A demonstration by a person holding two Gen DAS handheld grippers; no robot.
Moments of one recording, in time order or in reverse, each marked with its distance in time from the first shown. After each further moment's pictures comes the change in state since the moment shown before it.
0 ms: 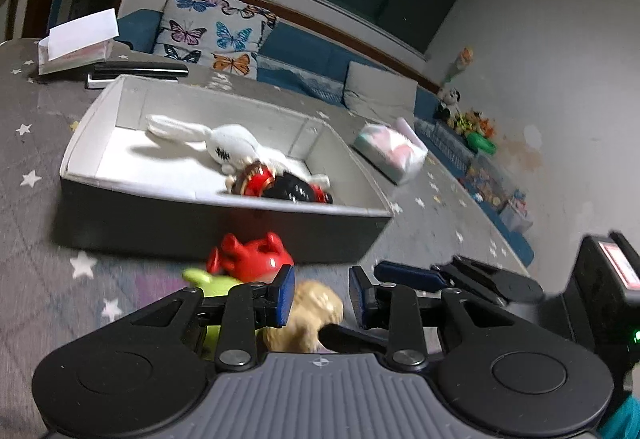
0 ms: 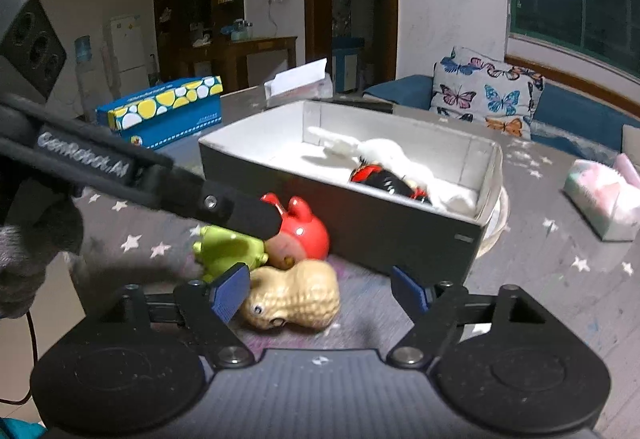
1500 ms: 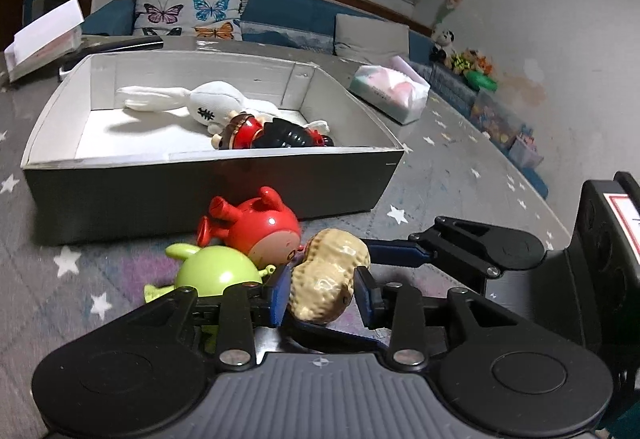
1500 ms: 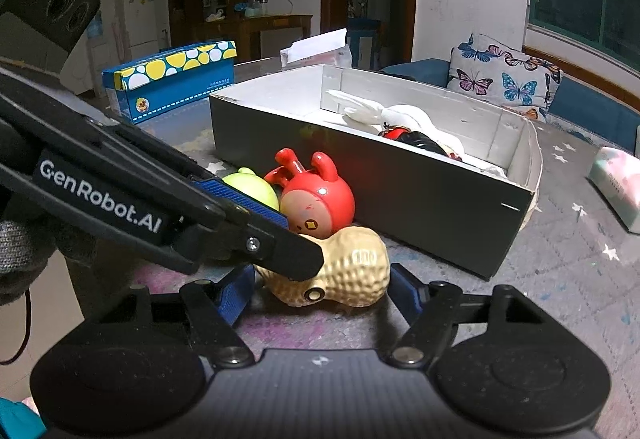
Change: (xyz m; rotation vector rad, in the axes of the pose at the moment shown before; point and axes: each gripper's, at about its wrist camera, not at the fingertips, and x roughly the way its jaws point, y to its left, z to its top) left arm 0.036 -0.004 -0.005 0.137 0.137 0.041; right arm 0.030 0.008 -0.018 -0.052 0.056 0.019
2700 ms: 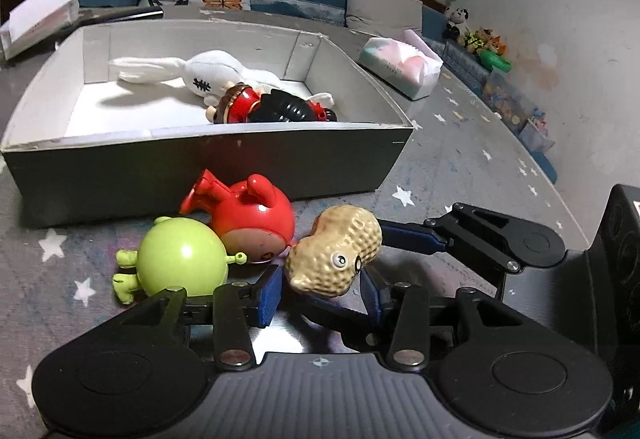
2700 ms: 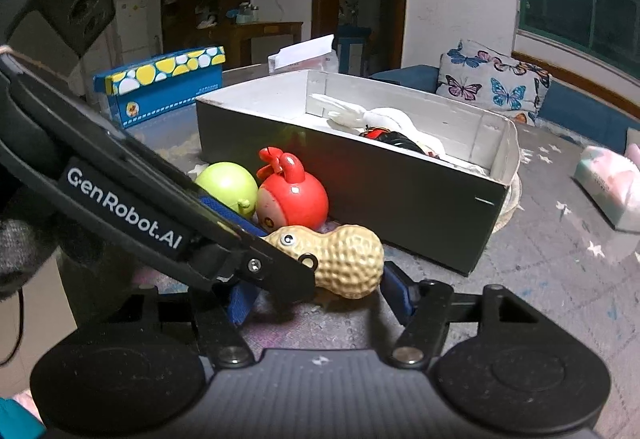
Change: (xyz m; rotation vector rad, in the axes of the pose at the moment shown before) left arm 0.014 -0.007 0.004 -0.020 0.082 0.021; right arm -0.007 -0.008 -0.006 -0.003 -0.026 -0.031
